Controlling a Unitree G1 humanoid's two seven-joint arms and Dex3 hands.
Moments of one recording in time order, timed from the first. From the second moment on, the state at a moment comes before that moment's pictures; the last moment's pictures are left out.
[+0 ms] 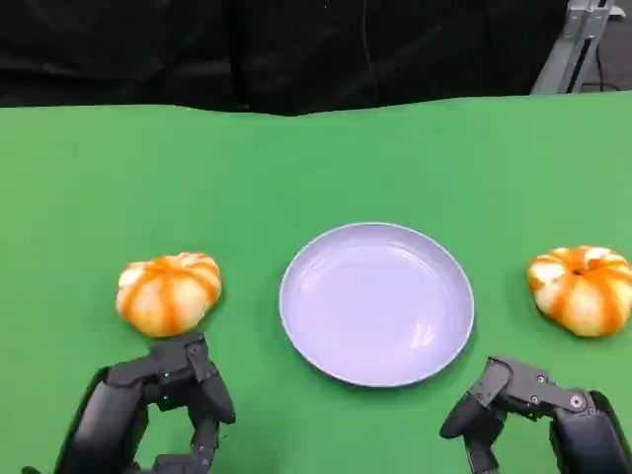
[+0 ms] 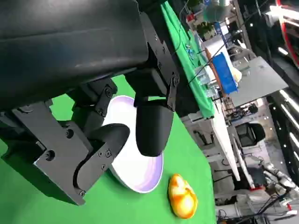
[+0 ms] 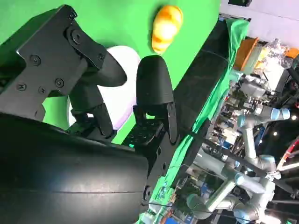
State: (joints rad) left arm 0.26 0.11 -0.04 -0.08 0.00 -0.49 -0.18; right arm 0.40 -0.04 0.17 -0.25 -0.30 -0.46 -0.09
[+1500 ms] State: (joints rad) left arm 0.11 0.35 -0.02 -0.20 0.42 -0.11 -0.19; right arm 0.38 -0.03 0.17 -0.22 -0.31 -0.46 -0.09
